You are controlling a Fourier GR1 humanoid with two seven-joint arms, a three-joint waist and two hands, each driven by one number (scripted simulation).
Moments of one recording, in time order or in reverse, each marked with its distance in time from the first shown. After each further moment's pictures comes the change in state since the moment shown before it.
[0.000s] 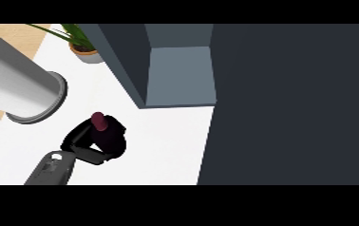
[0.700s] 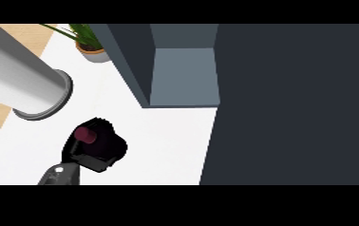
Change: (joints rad) left arm 0.081 -0.076 0.115 -0.030 0.120 0.302 -0.126; right arm 0.020 -0.029 0.016 0.002 -0.004 -0.036 -0.024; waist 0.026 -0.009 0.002
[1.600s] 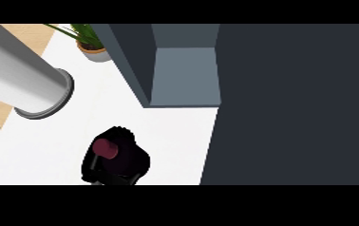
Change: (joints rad) left arm 0.277 -0.188 -0.137 -0.561 0.077 0.105 0.232; right arm 0.052 -0.057 -0.010 -0.011 0.004 -0.023 -0.049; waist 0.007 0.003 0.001
